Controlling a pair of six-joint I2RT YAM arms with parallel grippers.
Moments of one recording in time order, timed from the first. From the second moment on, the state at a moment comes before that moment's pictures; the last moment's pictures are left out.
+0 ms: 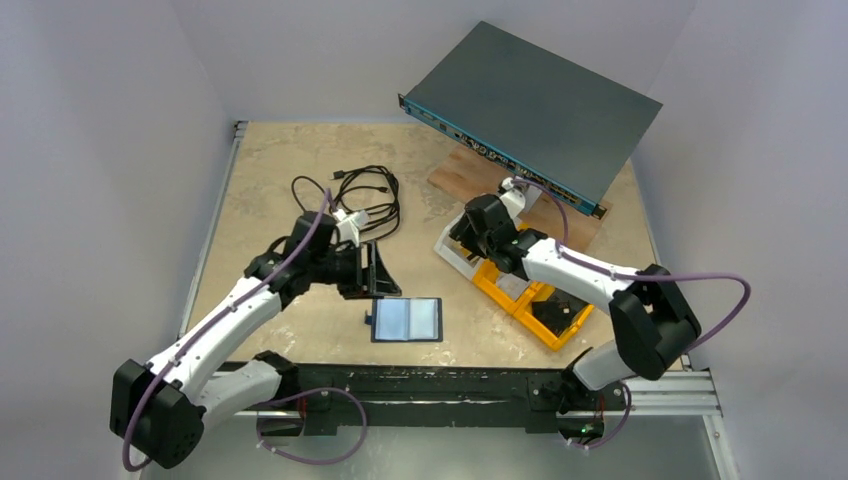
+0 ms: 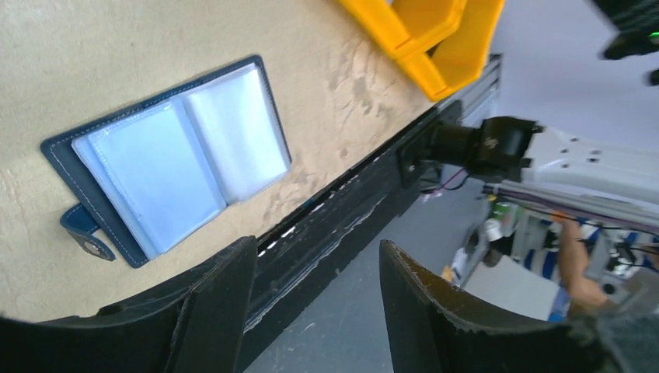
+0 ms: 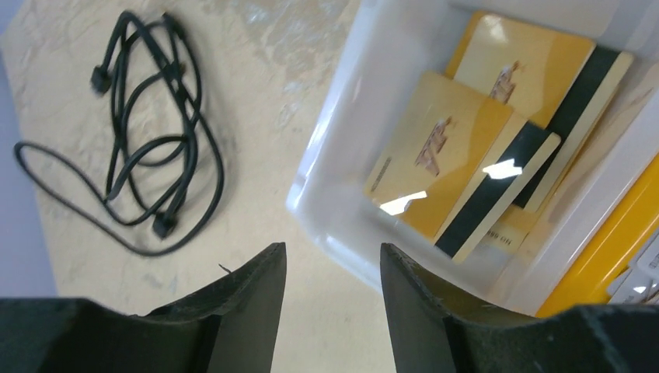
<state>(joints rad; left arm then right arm) -0.43 1.01 0.75 -0.52 0.64 -0.66 0.66 1.51 0.92 -0.16 0.37 1.05</state>
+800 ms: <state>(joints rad) -0.91 1.45 0.90 -0.59 0.08 -0.62 0.84 1.21 0.59 -0.12 0.12 1.04</state>
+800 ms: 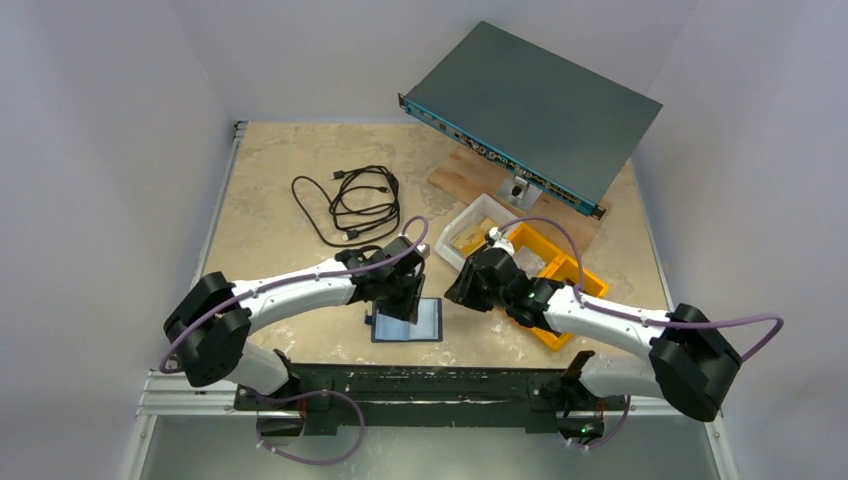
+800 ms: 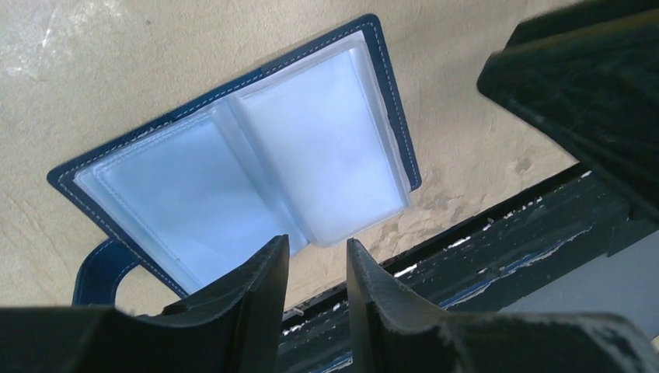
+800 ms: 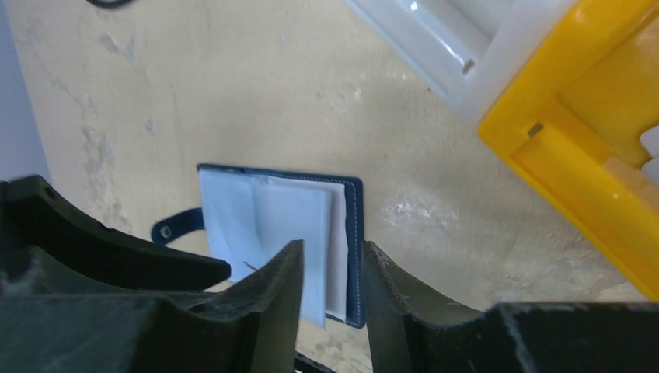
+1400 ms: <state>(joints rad) -0.91 1.57 0.90 -0.47 0.09 -0.63 0.89 1.38 0.53 0.05 -0.05 1.03</state>
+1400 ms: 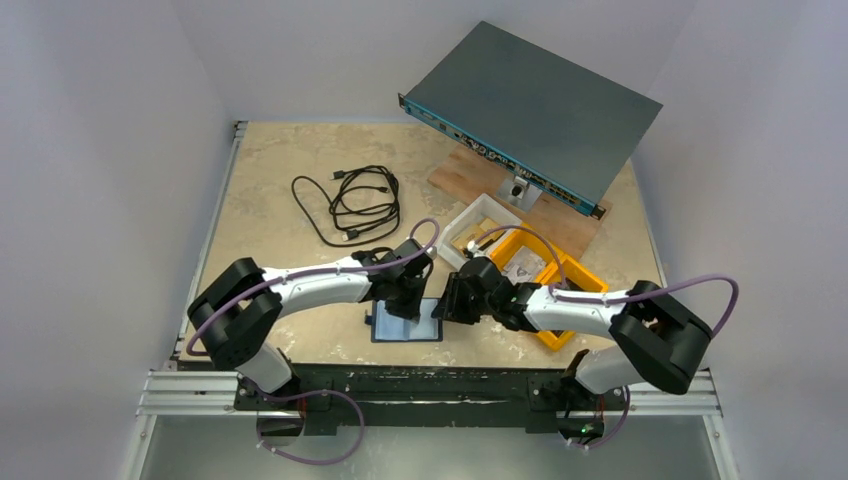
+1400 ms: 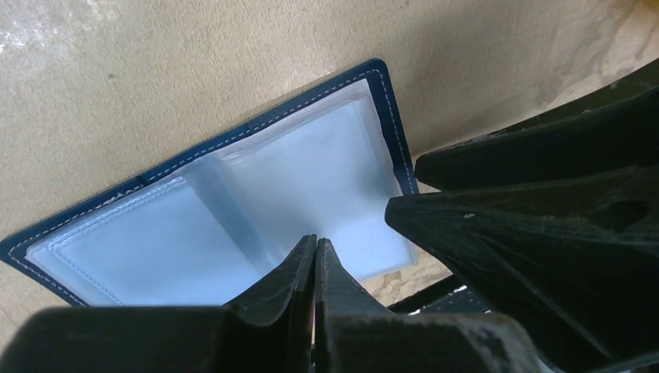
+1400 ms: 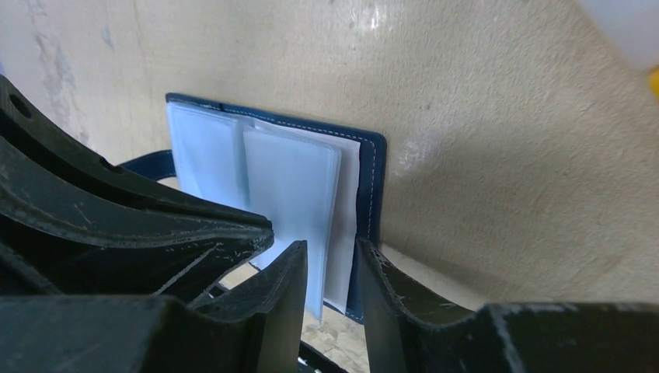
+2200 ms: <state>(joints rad) -0.88 1.61 0.85 -0.38 0.14 -0.65 0.91 1.48 0.57 0.11 -0.12 1.01</state>
